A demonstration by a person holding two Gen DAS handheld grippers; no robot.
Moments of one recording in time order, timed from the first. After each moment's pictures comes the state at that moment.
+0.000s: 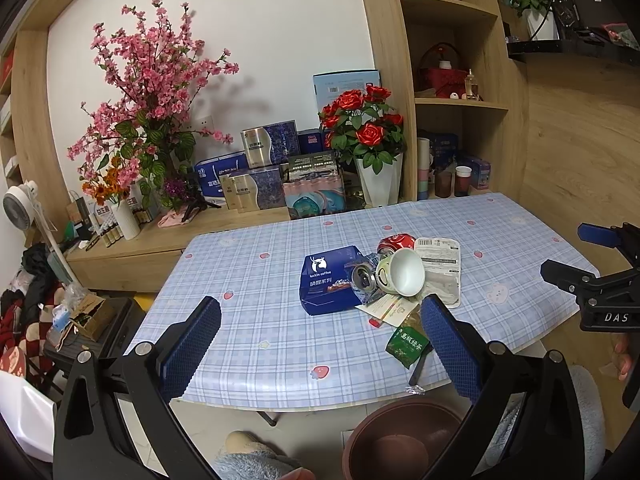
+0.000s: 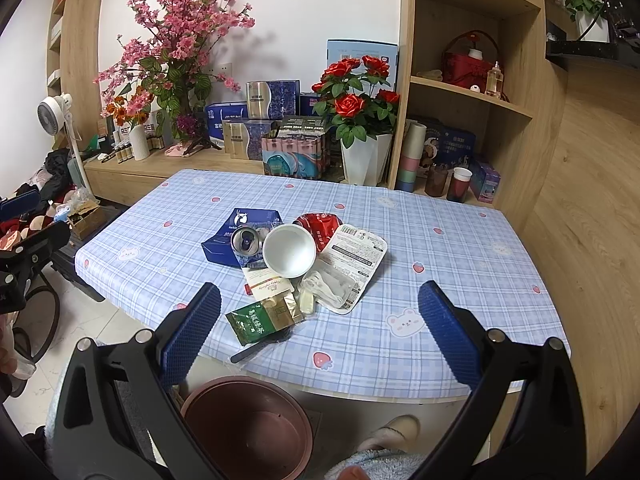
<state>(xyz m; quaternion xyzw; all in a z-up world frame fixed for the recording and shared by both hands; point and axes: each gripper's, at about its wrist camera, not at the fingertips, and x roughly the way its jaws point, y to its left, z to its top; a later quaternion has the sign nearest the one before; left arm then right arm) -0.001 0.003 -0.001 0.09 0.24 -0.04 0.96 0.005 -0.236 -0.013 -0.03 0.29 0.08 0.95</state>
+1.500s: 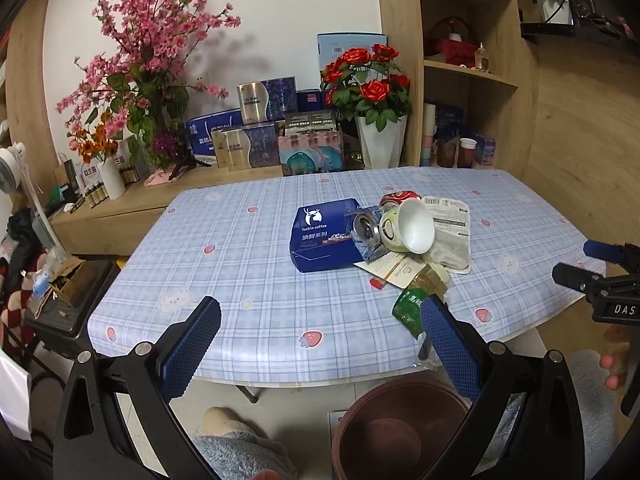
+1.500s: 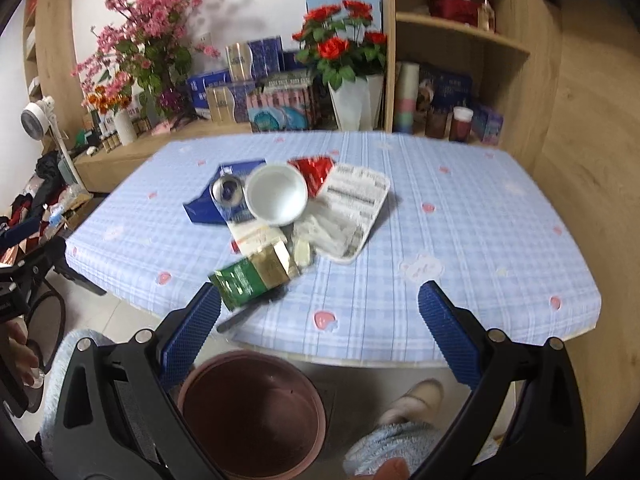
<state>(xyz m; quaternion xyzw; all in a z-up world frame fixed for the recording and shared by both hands) 0.028 0.022 -0.079 0.06 0.29 -0.05 0.95 0.028 -0.242 -0.093 0.02 0.35 0.06 0.93</state>
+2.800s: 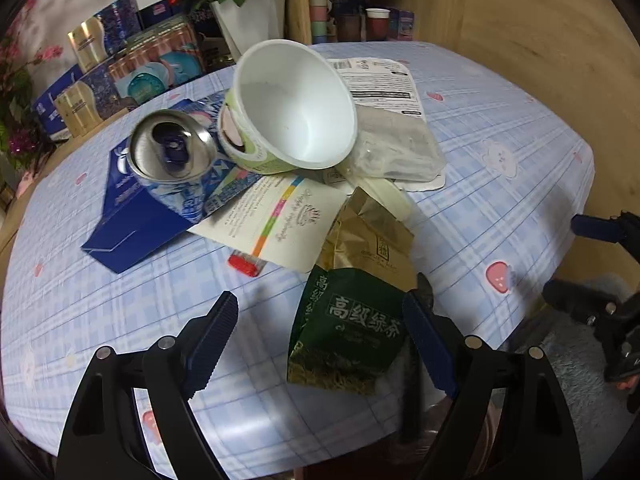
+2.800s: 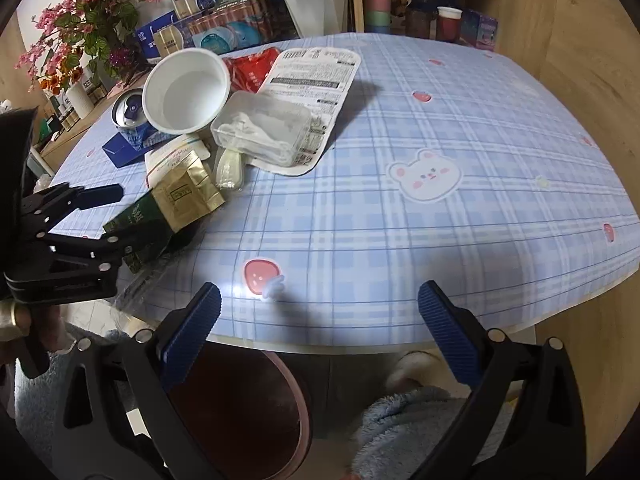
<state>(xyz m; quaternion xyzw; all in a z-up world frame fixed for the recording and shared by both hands) 0.189 -0.090 -0.229 0.15 0.44 -0.22 0.86 0.096 -0.271 -0.216 0.06 0.46 0.03 0.88</state>
